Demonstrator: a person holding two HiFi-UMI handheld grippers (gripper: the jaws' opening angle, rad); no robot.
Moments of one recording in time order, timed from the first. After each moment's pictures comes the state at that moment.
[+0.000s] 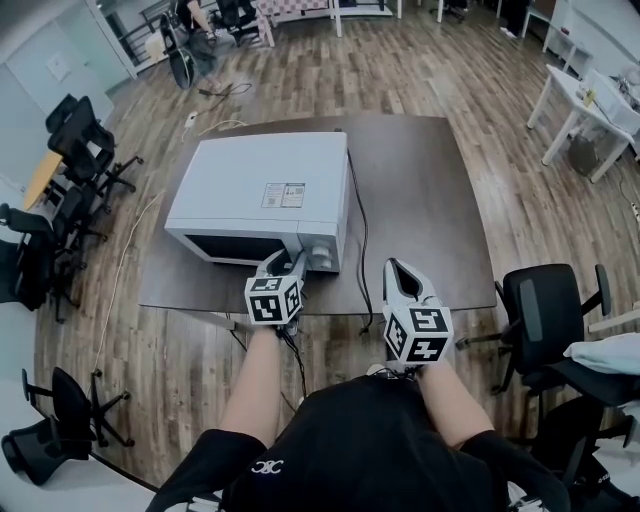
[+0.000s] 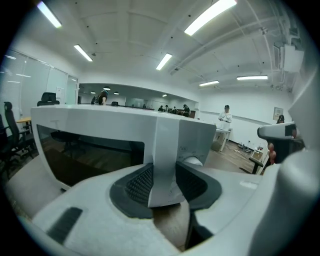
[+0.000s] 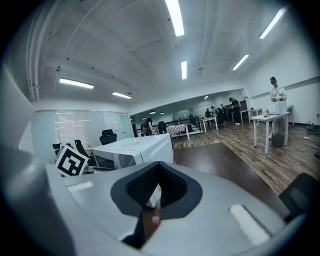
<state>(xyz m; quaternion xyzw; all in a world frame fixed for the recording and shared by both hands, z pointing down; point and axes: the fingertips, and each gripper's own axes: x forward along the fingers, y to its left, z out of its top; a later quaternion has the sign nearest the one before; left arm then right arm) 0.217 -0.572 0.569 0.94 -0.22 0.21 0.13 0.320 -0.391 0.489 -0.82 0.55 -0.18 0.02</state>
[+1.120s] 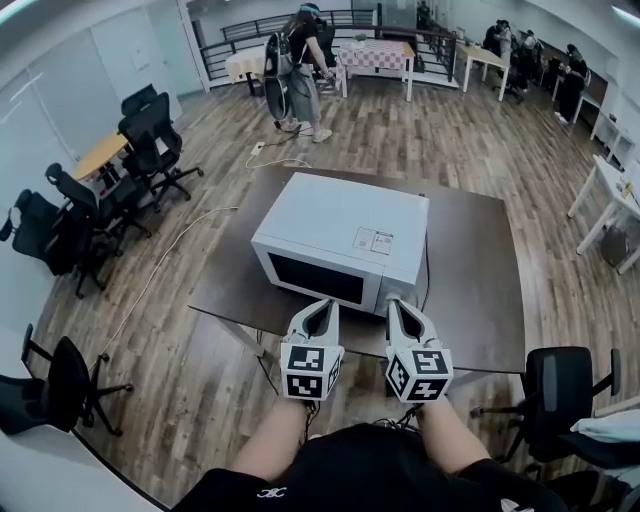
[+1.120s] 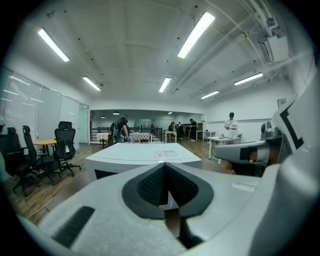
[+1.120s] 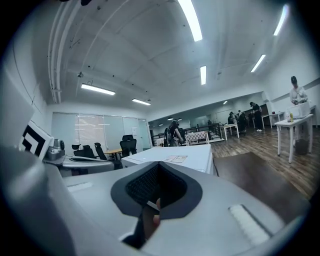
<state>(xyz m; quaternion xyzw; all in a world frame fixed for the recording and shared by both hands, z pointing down) 0.090 -0.545 0.434 0.95 -0.29 0.12 0.04 0.188 -0.478 0.426 -0.76 0.63 -0.12 0.03</state>
